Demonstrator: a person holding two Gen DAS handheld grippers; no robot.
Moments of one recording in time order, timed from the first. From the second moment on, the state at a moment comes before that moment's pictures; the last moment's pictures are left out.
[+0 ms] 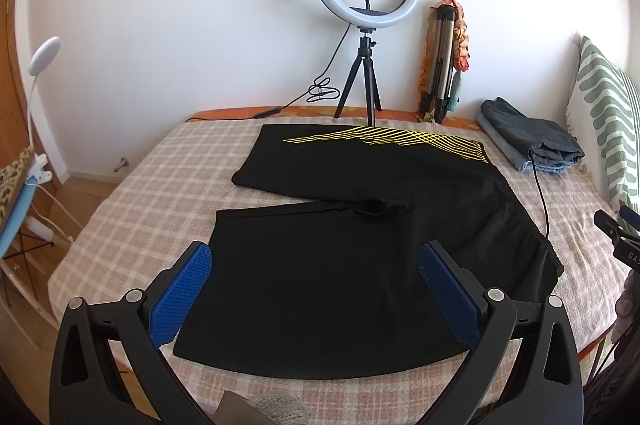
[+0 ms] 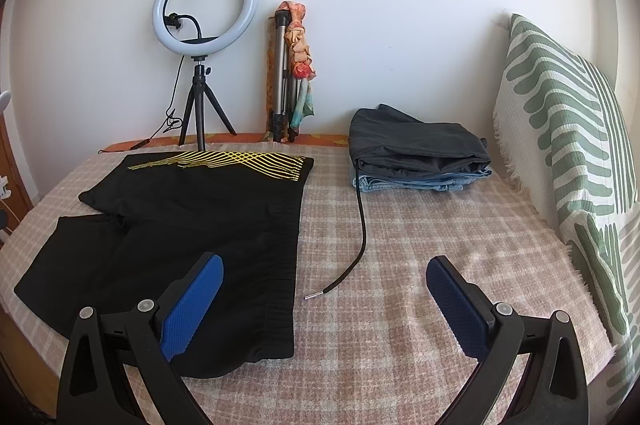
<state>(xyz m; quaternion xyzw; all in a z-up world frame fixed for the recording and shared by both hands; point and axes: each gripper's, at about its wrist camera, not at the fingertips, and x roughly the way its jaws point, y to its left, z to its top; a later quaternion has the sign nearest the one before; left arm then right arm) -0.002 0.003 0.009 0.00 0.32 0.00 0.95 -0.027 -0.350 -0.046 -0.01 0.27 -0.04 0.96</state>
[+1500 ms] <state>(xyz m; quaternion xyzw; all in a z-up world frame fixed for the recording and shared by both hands) -0.004 0.002 0.011 -0.01 0.31 0.00 0.95 -0.025 -0.351 -0.049 0.00 0.28 -0.03 0.96</state>
